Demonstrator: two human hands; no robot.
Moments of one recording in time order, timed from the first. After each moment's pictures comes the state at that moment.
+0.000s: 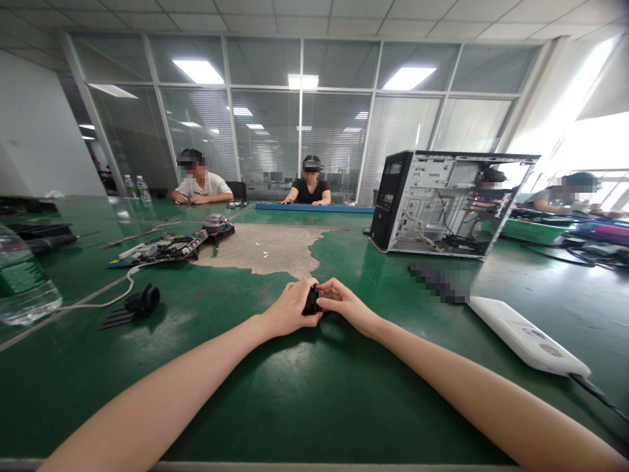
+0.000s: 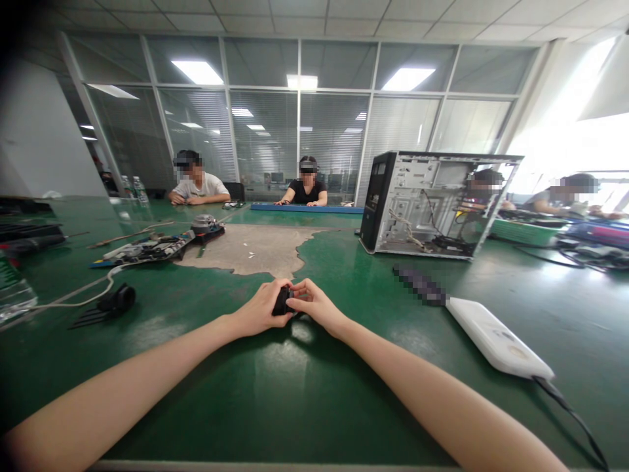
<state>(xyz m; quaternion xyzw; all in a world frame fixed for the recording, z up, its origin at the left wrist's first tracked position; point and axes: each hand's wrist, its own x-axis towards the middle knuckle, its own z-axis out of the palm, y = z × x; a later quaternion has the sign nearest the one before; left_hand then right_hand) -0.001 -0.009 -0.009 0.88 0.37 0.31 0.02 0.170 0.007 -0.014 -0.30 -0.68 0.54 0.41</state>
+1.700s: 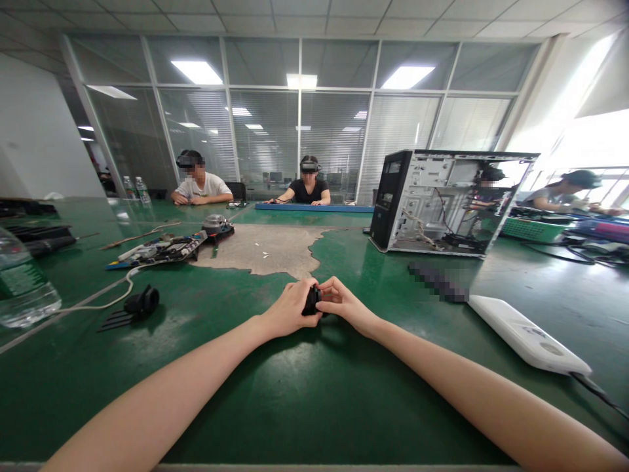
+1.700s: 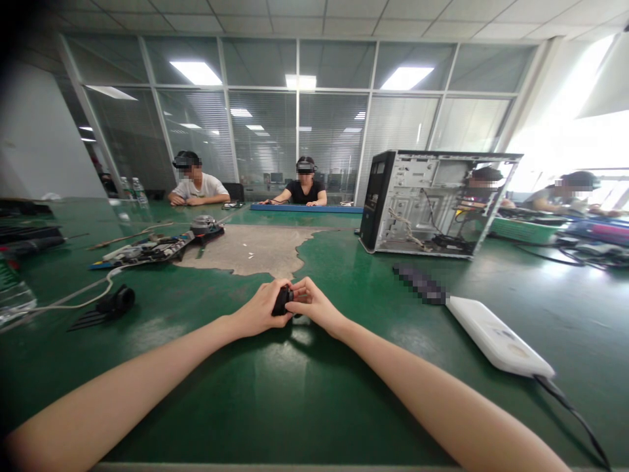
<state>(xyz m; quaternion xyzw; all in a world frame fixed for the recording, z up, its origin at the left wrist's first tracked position) -0.002 -0.010 -0.009 0.88 0.37 0.30 0.01 0.169 0.002 -0.010 -0.27 -0.68 0.54 0.41</state>
